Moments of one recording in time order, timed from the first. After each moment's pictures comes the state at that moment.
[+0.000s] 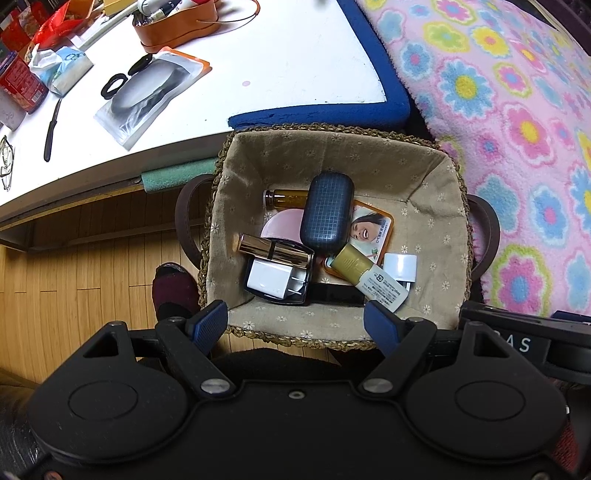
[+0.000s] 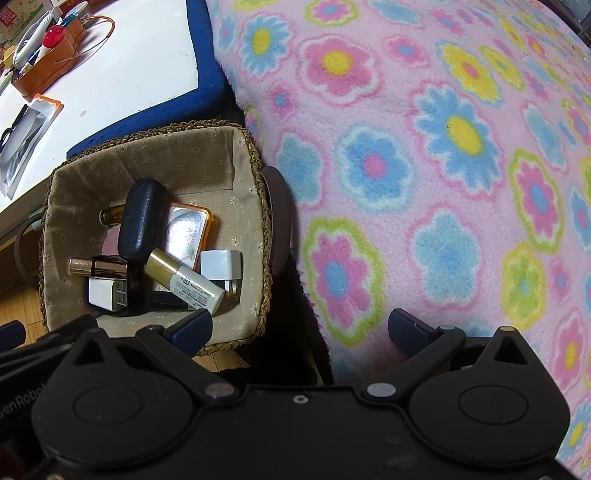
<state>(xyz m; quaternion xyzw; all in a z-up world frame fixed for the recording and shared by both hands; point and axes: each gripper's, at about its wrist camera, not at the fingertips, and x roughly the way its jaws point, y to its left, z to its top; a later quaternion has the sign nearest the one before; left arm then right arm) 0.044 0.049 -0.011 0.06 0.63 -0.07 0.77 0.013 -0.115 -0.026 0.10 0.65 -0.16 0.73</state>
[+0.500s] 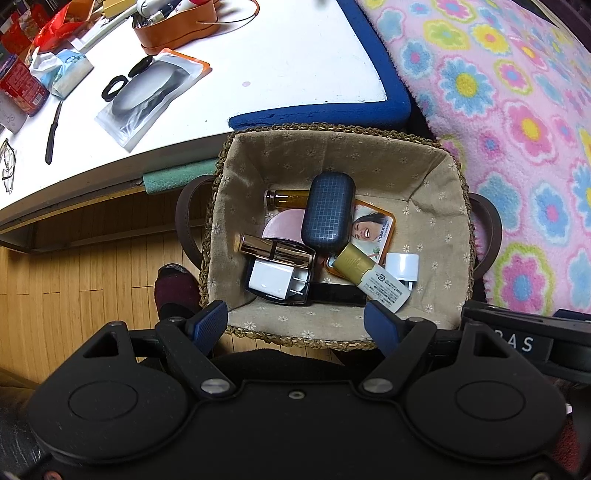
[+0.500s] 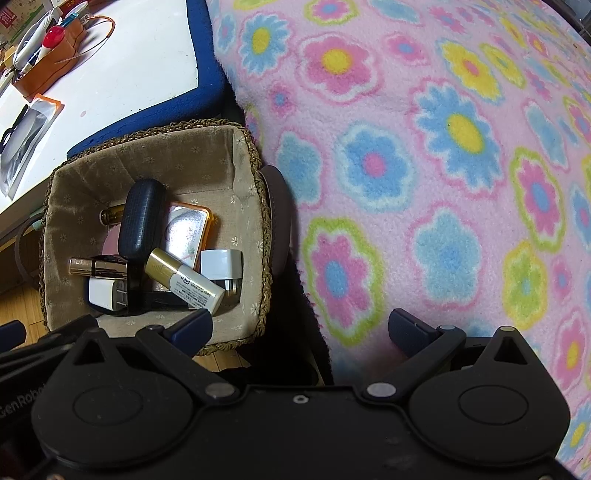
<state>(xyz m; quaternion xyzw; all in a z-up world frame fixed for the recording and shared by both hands) 0.044 0.047 -0.011 0.07 0.63 -0.07 0.77 0.014 -0.115 -0.026 0.10 0.65 -0.16 0.73</state>
